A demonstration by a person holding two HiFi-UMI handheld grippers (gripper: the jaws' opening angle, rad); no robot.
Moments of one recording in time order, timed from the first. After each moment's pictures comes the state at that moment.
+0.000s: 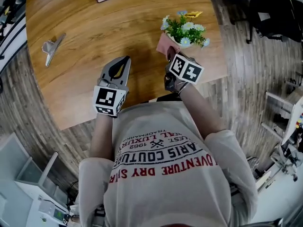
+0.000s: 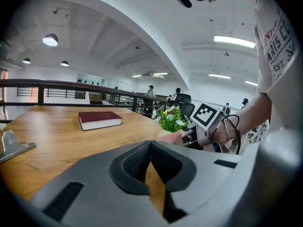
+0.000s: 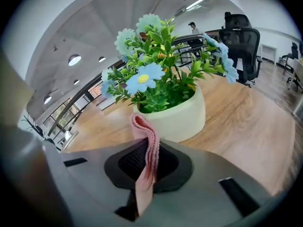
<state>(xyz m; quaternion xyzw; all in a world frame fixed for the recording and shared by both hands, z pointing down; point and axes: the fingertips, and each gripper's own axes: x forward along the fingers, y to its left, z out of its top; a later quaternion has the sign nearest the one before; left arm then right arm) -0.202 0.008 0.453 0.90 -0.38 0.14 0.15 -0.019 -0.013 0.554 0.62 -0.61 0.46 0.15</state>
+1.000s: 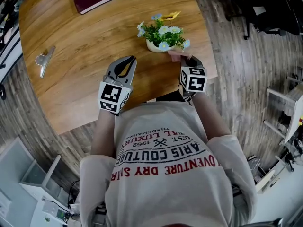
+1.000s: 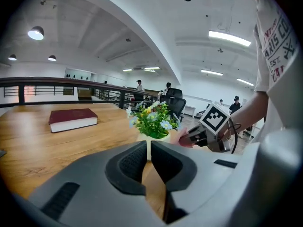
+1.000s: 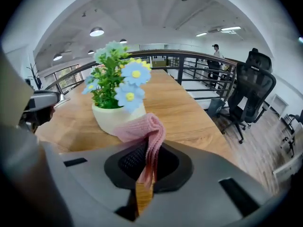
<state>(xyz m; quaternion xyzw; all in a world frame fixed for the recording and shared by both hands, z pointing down) -0.105 -0.002 0.460 0.92 -0.33 0.17 0.16 0.103 0.012 0.550 0.61 -0.67 0.31 0.30</state>
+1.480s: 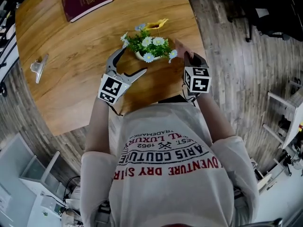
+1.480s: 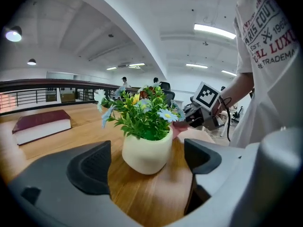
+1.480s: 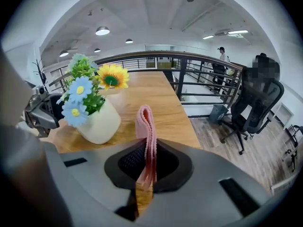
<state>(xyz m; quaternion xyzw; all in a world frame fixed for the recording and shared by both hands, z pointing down) -0.034 -0.030 0.504 0.94 -0.24 0.20 0.11 0.168 -0.028 0.546 0.59 -0.69 0.29 0.32</state>
